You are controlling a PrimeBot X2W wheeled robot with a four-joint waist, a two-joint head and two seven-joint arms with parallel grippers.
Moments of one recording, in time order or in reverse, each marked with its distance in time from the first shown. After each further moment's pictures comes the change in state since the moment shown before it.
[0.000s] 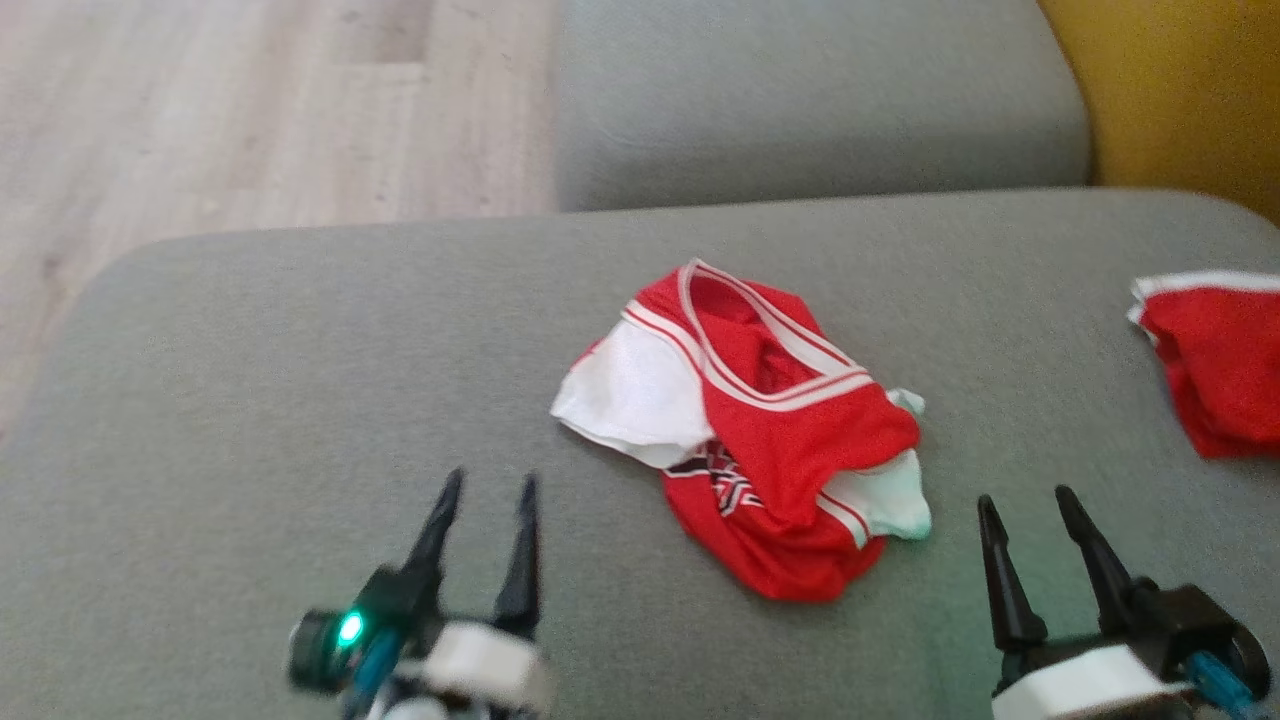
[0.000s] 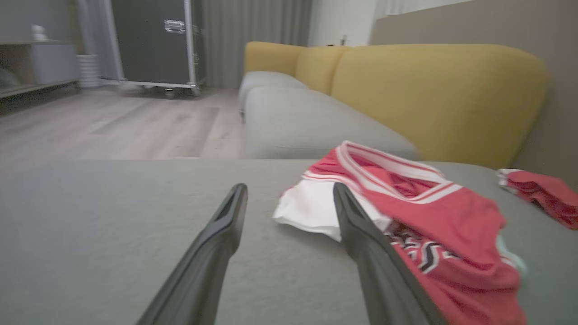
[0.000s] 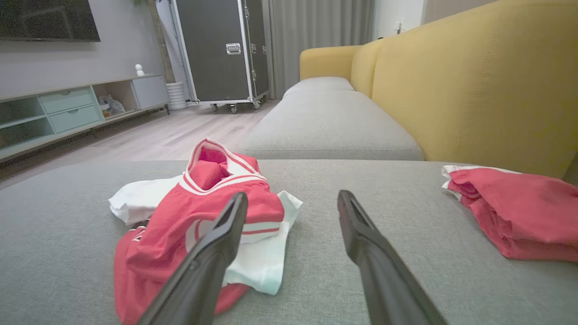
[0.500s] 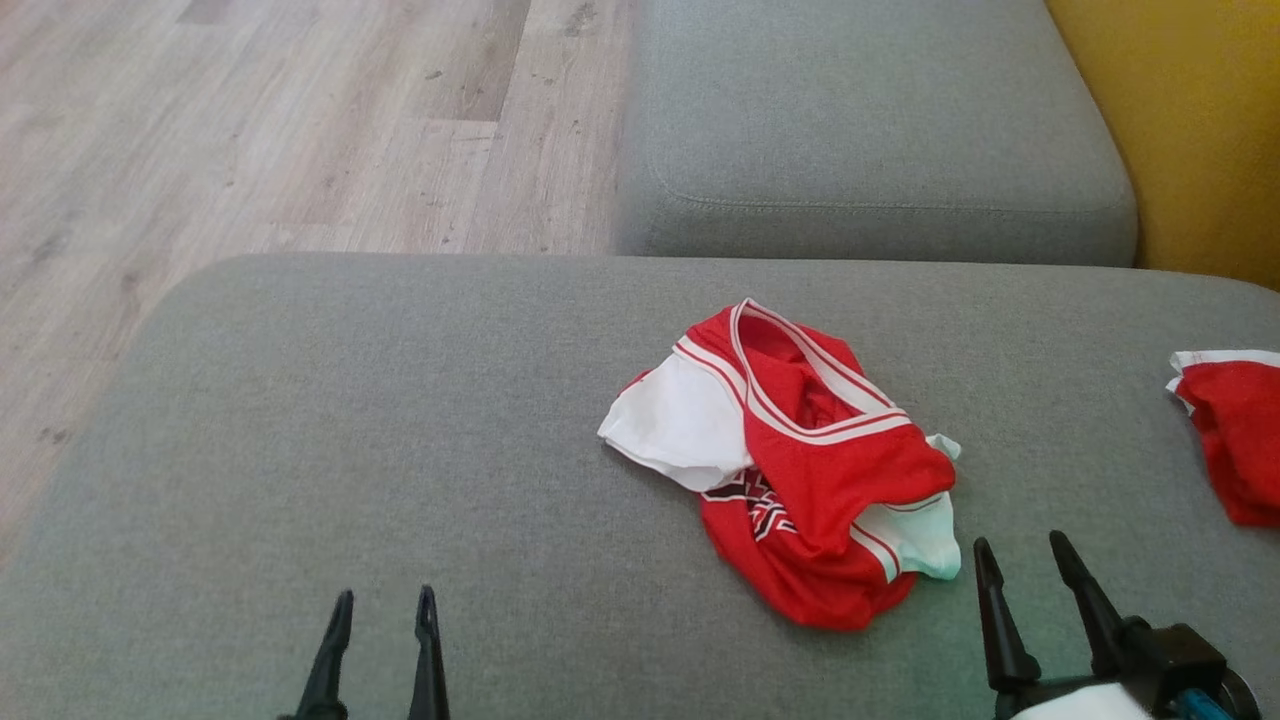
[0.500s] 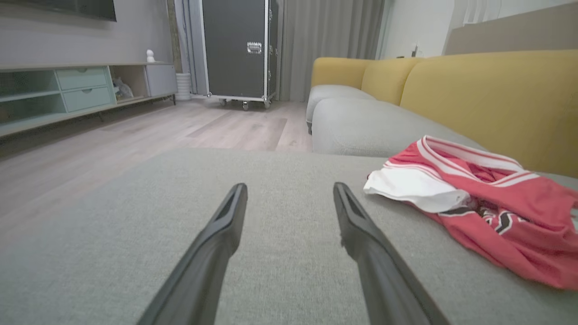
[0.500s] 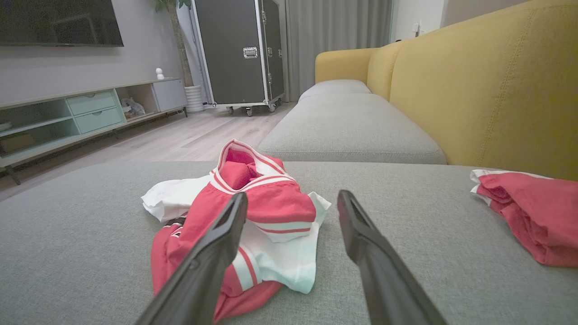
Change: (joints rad) left arm 0.398 0.035 0.291 -0.239 0.210 0.019 -0.002; right arm 0.068 0.036 -0.020 0.012 0.000 0.000 0.001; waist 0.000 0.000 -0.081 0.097
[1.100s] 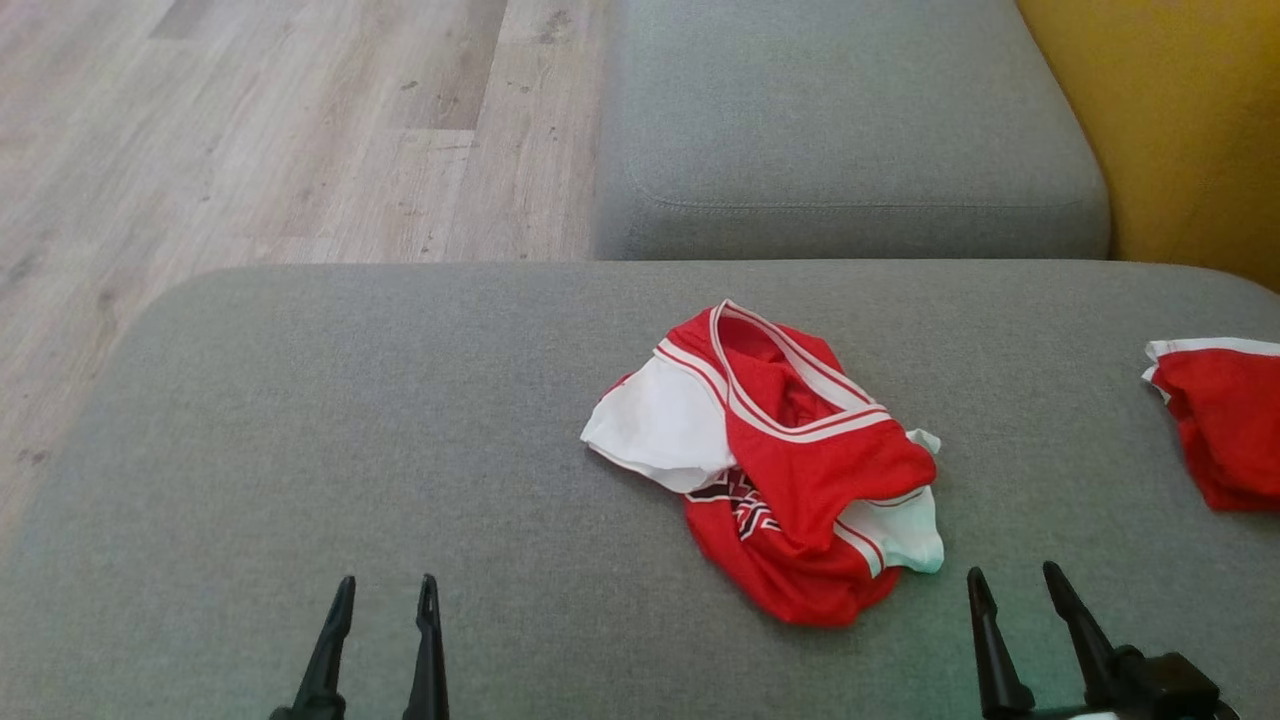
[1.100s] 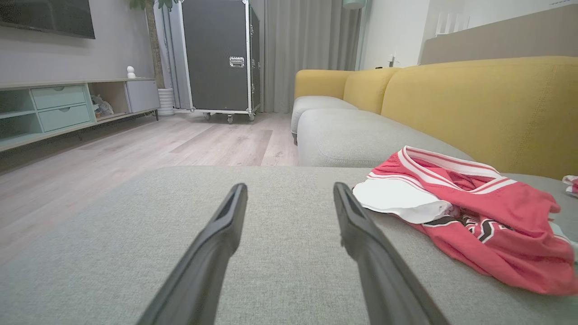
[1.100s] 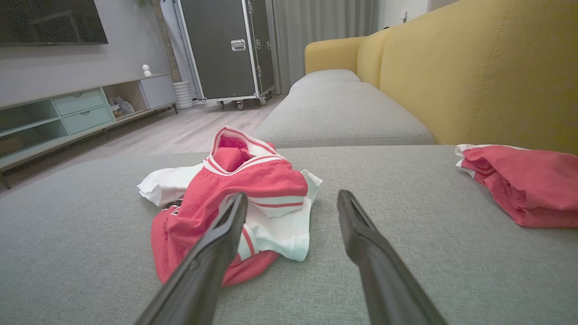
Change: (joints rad) left arm 0.000 -0.058 0.106 -0.006 0.104 -0.105 0.000; right arm 0.048 0.024 -0.002 -0.007 -0.003 0.000 0.000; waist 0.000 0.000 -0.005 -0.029
